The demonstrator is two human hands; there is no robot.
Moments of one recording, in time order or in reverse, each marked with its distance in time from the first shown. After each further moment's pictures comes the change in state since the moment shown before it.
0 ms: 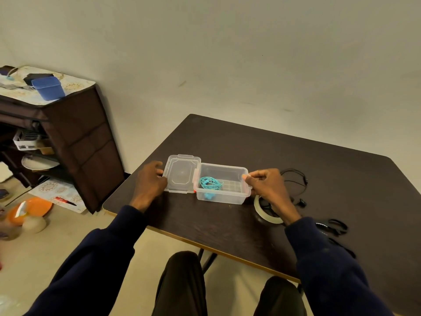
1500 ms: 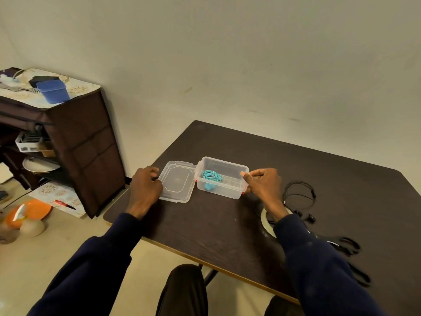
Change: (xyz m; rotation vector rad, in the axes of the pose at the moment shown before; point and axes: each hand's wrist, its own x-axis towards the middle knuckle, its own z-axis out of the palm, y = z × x) left_hand 0.009 -0.003 -0.010 0.048 0.167 0.009; right_hand 0.041 -0.013 0.033 -0.039 0.169 0.046
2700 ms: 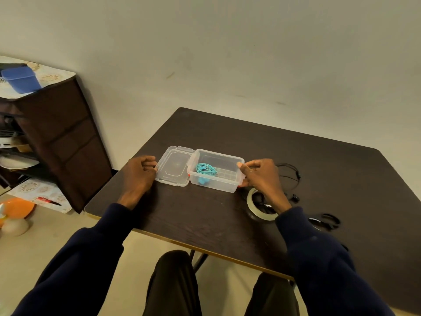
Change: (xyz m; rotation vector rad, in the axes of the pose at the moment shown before) left_hand 0.011 -0.007 0.020 -0.171 -0.048 0.065; right_hand -0.019 0.005 -0.032 0.030 -0.137 0.010
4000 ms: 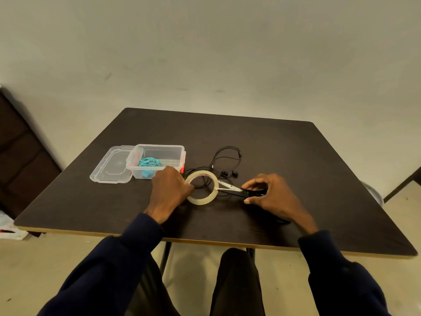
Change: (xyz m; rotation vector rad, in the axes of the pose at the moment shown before) left_hand -0.139 0.136 0.134 0.289 -0.333 0.150; right_hand -0.102 0.097 -0.162 -0.309 -0.141 -0.054
